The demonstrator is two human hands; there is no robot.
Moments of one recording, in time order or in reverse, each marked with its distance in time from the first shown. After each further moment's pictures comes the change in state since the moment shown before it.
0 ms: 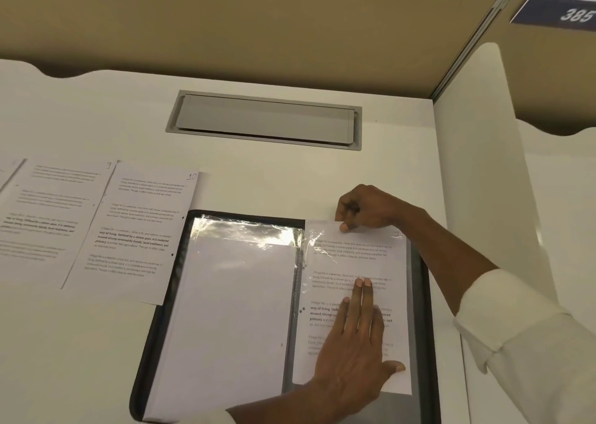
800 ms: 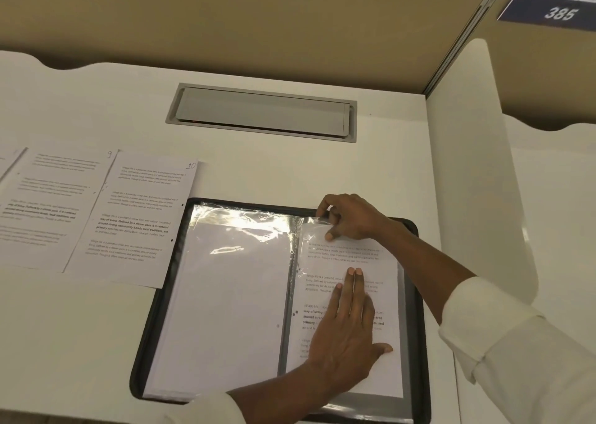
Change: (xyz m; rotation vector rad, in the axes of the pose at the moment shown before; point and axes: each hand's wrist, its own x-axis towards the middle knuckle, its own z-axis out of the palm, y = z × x) left_hand -0.009 0.002 0.002 0.009 -0.018 -0.004; right_hand -0.018 -0.018 0.052 -0.045 0.118 -0.020
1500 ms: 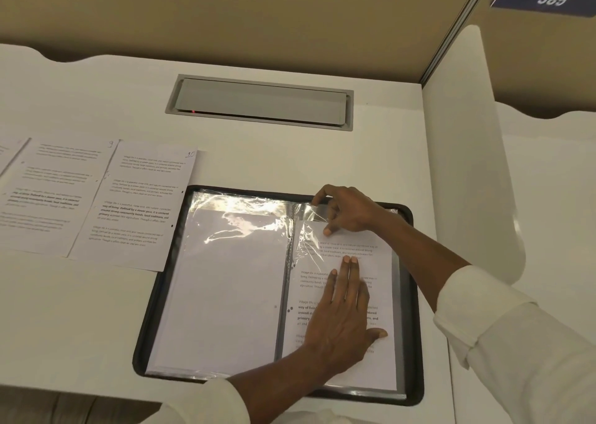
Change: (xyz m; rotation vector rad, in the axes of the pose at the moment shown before) left_hand -0.007 0.003 0.006 0.011 -0.025 0.026; right_hand -0.021 -0.002 0.007 0.071 -0.005 -0.010
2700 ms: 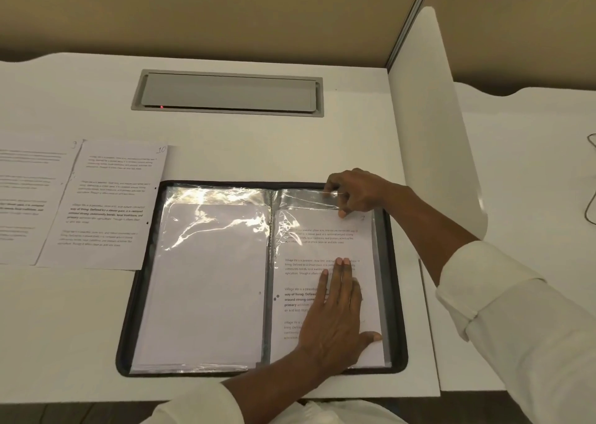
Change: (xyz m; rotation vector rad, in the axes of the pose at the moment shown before) left_hand -0.029 0.023 0.008 0.010 -0.024 0.068; right_hand -0.037 0.034 -0.033 -0.281 -0.050 0.078
